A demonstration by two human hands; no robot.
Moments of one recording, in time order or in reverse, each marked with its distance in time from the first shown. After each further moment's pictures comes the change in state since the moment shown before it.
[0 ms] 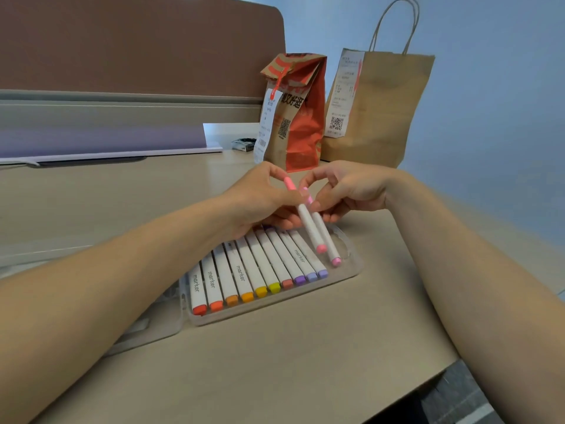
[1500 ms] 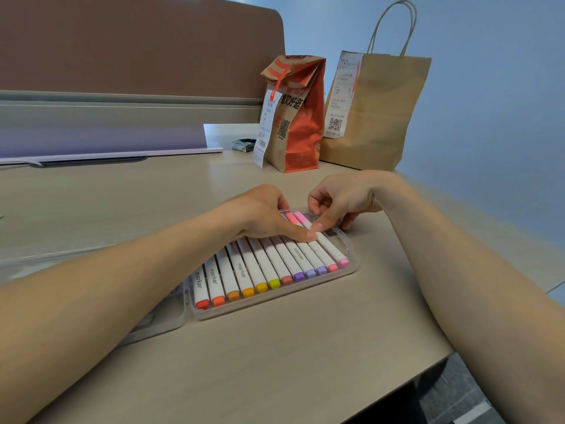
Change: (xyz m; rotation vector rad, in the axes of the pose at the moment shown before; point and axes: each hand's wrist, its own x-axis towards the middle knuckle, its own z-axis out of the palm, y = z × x) left_hand 0.008 -0.008 -0.001 0.824 -0.022 -0.072; right_hand 0.008 0.009 0.001 -0.400 -0.013 0.158
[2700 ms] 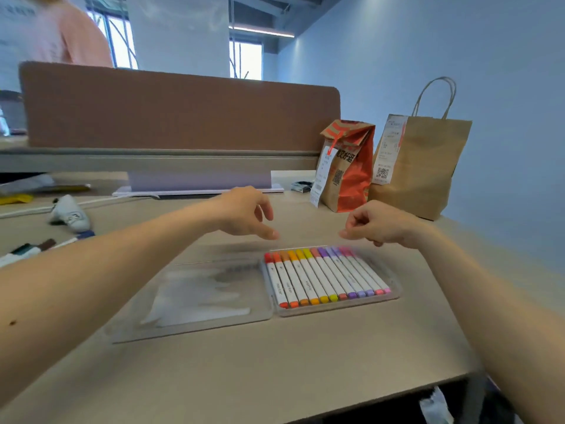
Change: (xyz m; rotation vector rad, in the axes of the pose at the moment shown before) left_hand -0.092 -0.053 -0.103 0.276 0.186 -0.004; right_hand -0.032 -0.048 0.023 -0.069 0.316 -0.199
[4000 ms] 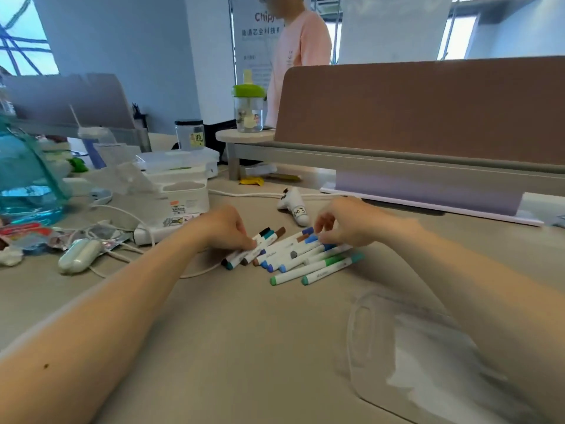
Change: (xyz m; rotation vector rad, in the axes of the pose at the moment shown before) left_hand -0.190 -0.304 -0.071 -0.061 0.117 -0.875; right_hand 0.182 -0.314 0.237 -0.435 -0.229 -0.740
